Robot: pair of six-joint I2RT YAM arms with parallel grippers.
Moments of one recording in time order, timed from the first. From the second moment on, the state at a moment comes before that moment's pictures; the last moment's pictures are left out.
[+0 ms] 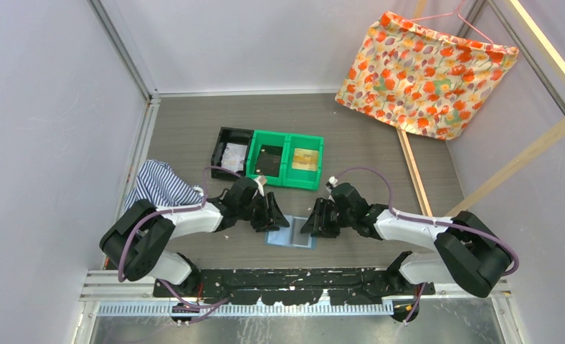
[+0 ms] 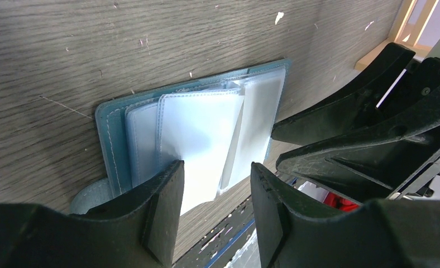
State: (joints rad) left arm -0.70 1.43 0.51 0.12 0.39 -0.97; right arm 0.73 1.28 0.42 0.04 -0.34 0.96
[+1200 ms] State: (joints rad) left arm -0.60 1.05 0.58 -0.39 0.18 -0.92; right arm 0.77 1.39 0.61 0.10 -0.45 0.87
